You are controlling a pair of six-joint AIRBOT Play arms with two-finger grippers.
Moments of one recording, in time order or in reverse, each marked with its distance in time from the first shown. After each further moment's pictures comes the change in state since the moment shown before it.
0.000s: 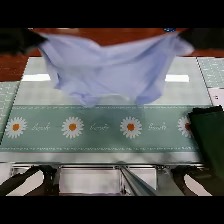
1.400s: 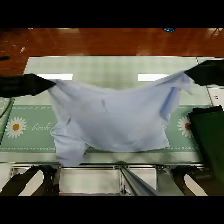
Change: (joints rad) left arm -0.001 0.169 -0.566 0.120 -0.007 0.066; right arm -0.007 0.097 -0.344 -0.164 0.081 0.040
